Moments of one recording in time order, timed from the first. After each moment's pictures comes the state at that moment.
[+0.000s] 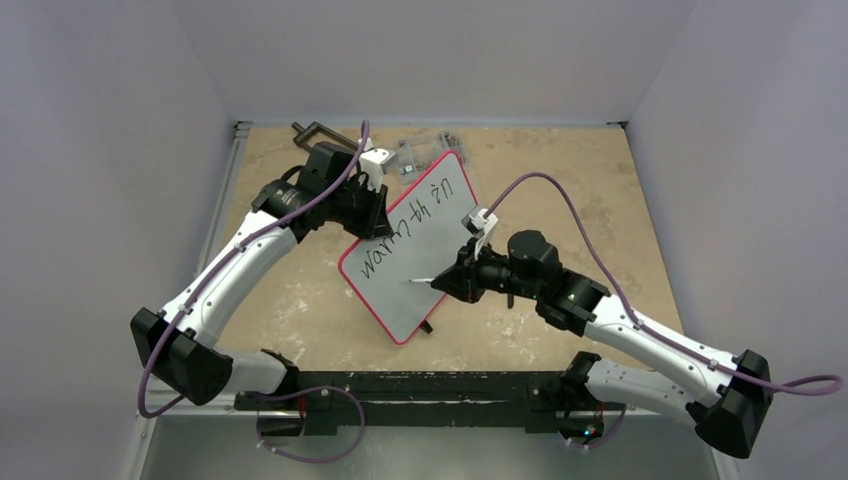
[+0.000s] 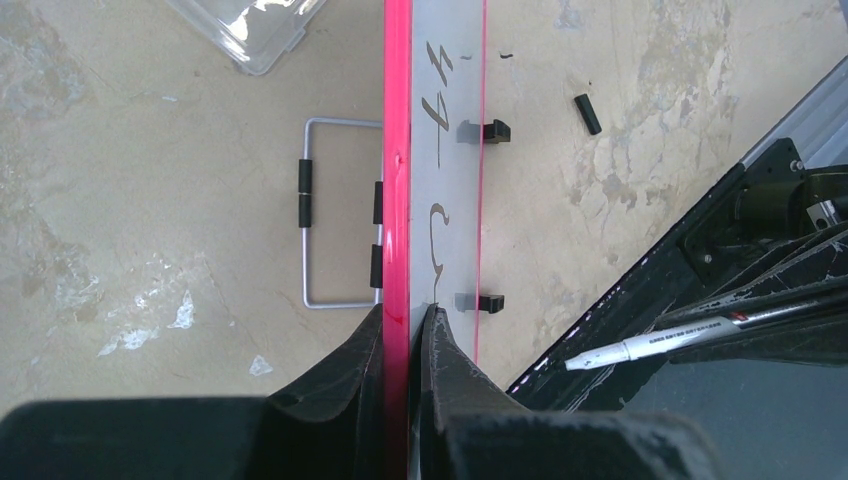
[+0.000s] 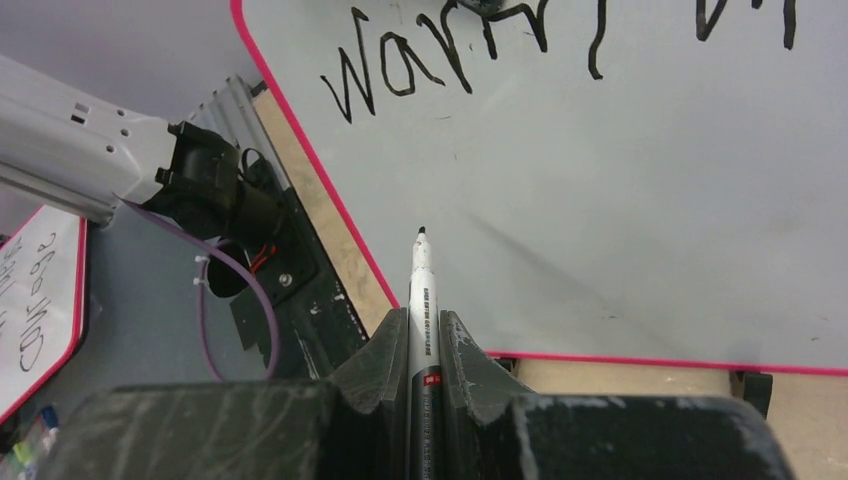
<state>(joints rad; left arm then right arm) -0.51 1.34 1.38 -0.85 0.30 -0.10 0.86 0.94 0.74 -0.13 -0.26 0.38</state>
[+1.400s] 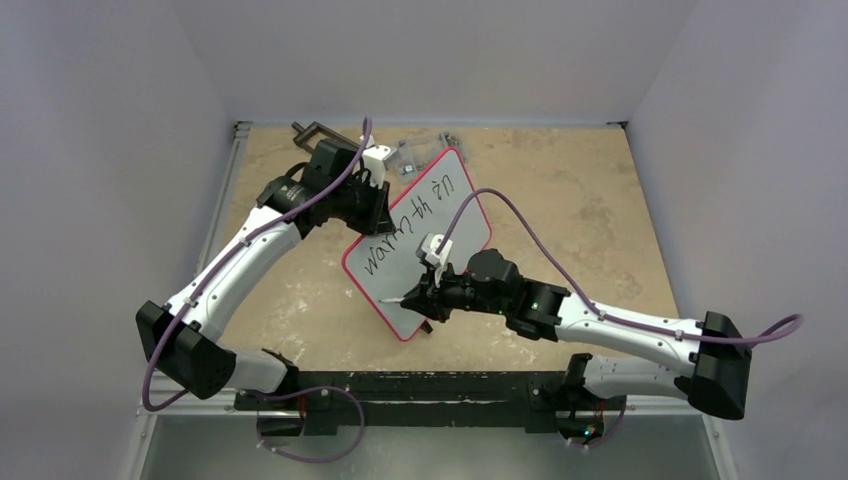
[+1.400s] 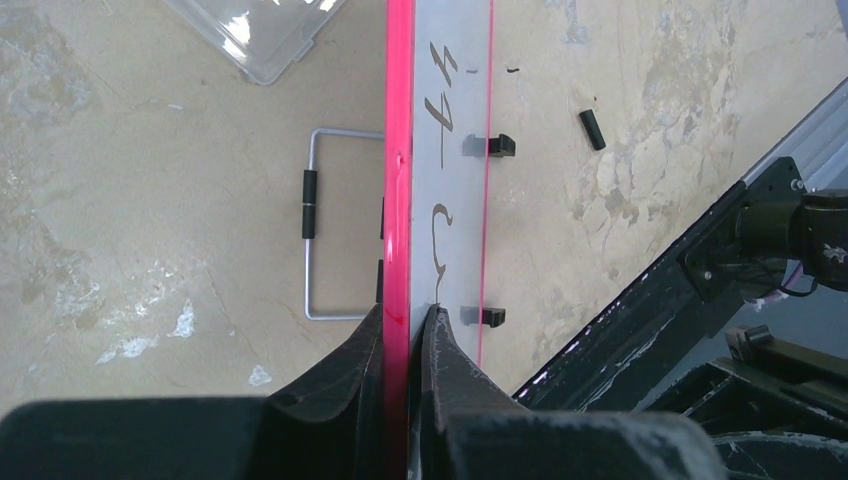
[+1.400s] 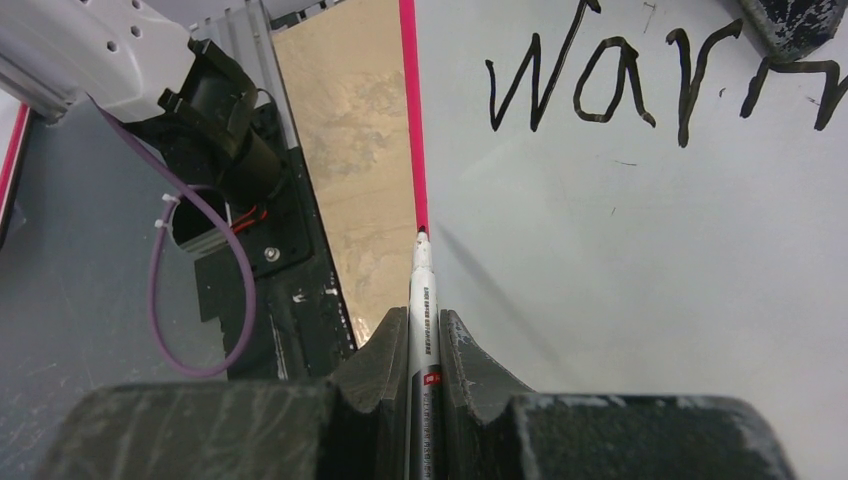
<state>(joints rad) -0.51 1.38 1.39 -0.83 0.29 -0.12 1.10 1.11 0.74 0.07 -0.17 0.18</state>
